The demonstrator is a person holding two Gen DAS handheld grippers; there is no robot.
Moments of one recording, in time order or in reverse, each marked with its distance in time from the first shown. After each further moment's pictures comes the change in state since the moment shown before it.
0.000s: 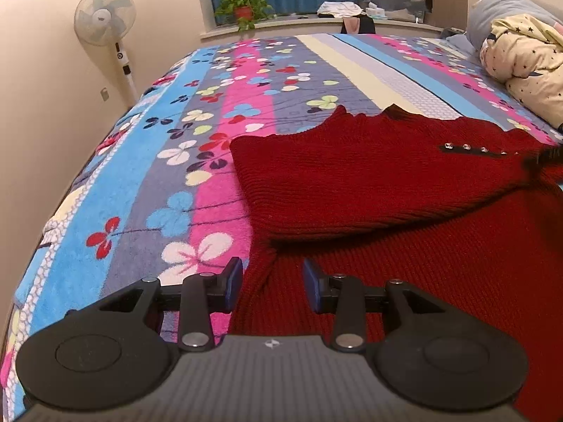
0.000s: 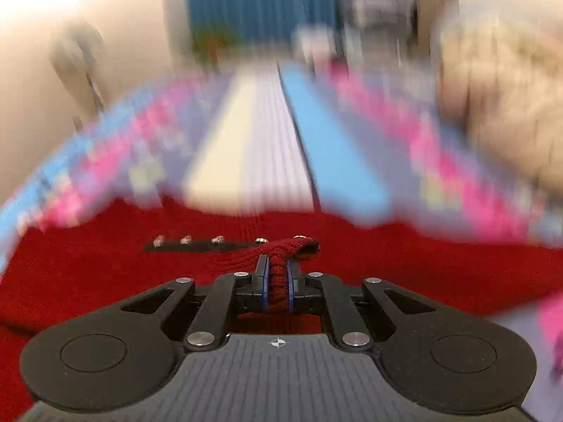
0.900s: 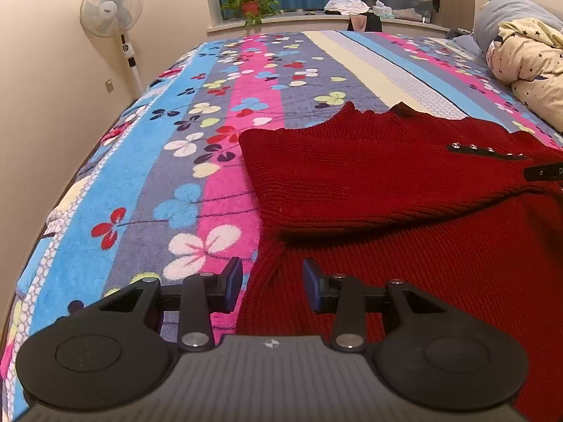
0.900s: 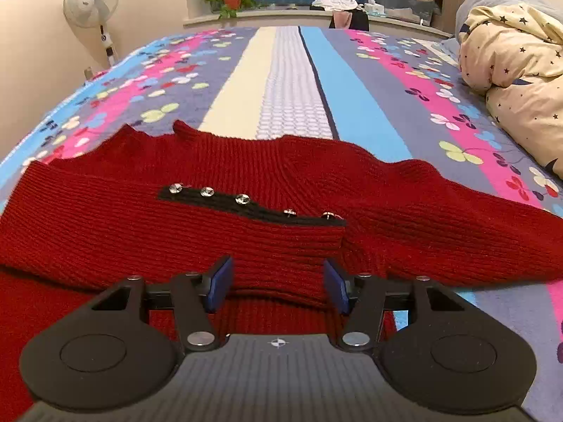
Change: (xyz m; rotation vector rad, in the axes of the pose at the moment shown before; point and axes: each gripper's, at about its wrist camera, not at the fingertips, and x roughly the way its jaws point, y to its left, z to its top) left arm -0.002 0.006 -0.004 -0.024 0.021 0.003; right arm -0.011 0.011 -0.016 -0.100 0.038 0.018
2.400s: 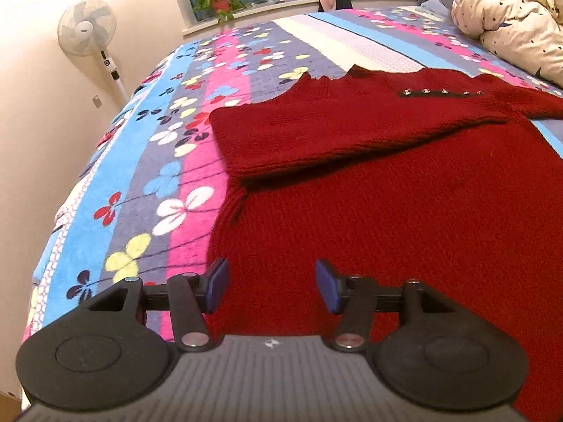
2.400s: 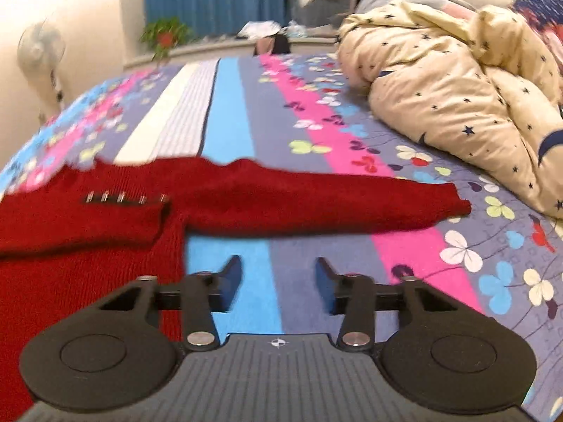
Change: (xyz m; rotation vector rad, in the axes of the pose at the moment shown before) left arm -0.043 -0.047 -0.041 0.140 0.025 0.016; right arm -0.129 -0.146 -0.058 0.151 -0.107 -0.141
